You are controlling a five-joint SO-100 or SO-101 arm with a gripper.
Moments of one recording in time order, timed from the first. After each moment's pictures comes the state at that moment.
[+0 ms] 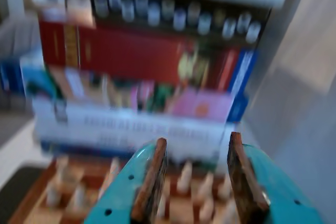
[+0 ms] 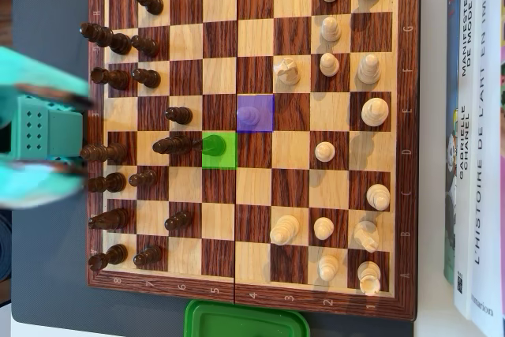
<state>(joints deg) -0.9 191.4 158.8 27.8 82.0</state>
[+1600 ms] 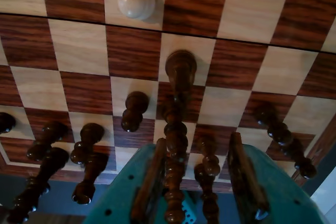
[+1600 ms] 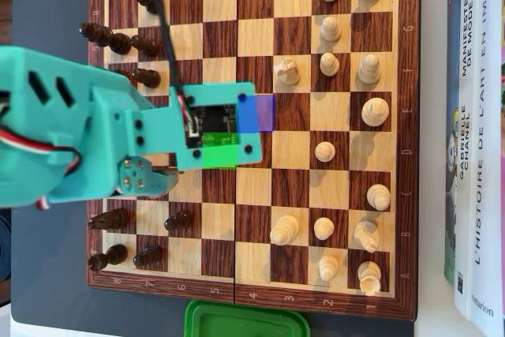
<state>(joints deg) 1.4 109.1 106.8 84.5 82.0</state>
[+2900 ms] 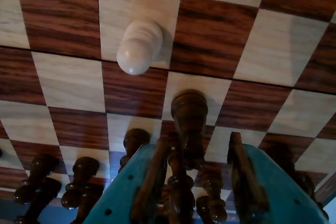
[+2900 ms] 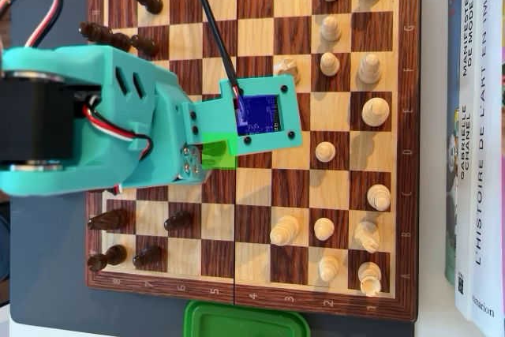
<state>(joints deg) -0.5 98.4 106.6 76.6 82.0</state>
